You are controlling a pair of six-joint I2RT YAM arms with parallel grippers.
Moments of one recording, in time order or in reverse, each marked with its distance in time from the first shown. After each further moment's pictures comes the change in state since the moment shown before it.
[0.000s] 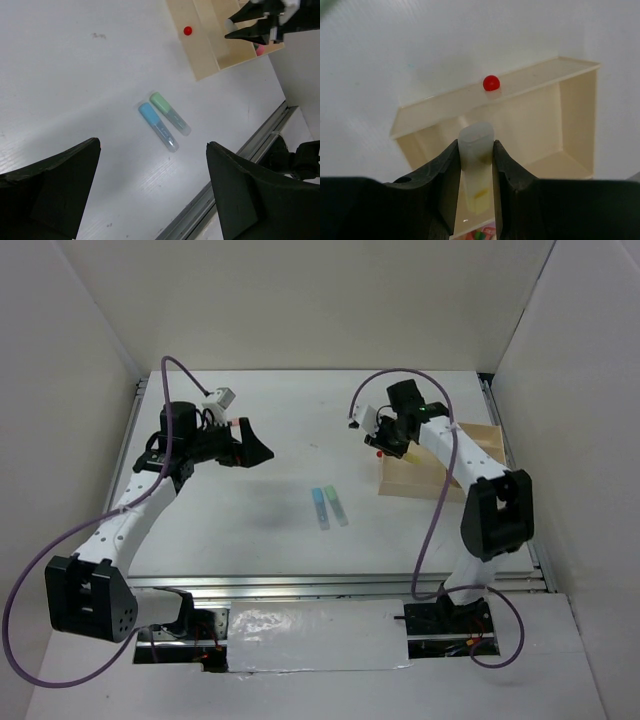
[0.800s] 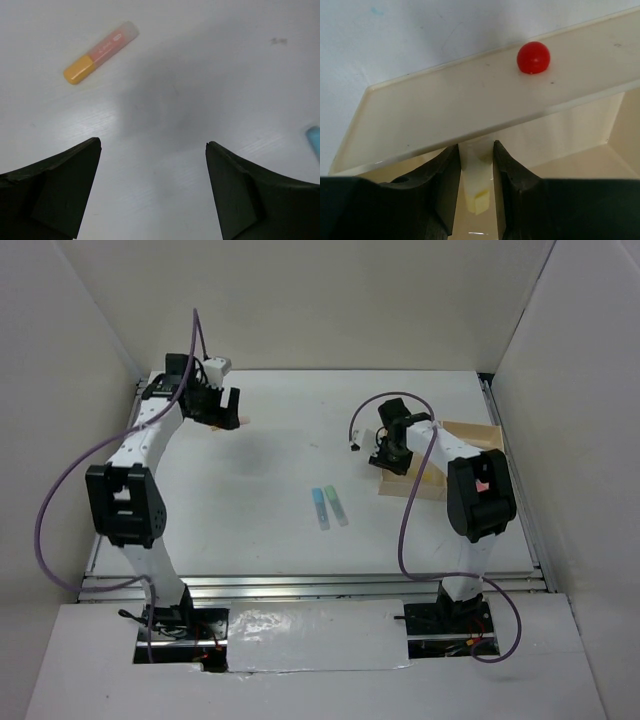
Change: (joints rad) left arm 0.126 0.508 0.545 -0.341 -0.332 0.429; right arm -0.013 0.208 -0.040 -0.003 0.202 -0.039
